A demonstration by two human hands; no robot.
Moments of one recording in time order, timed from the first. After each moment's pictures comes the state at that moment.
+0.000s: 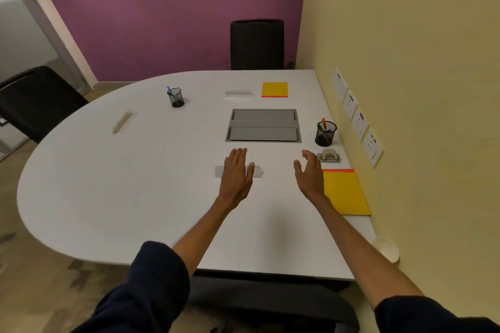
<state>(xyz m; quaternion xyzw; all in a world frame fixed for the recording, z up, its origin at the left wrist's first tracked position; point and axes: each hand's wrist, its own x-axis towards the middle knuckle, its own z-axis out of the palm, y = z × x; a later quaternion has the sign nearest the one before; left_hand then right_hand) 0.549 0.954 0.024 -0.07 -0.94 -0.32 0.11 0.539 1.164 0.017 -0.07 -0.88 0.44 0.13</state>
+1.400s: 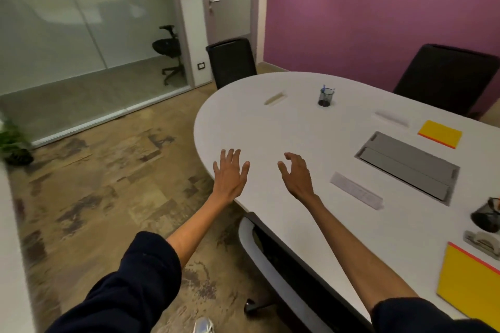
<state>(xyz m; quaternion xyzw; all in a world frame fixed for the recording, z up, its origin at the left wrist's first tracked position) 0.751 0.704 0.036 0.31 -0.91 -0.22 0.16 0.619 0.856 0.039 0.31 -0.87 0.39 -0.06</state>
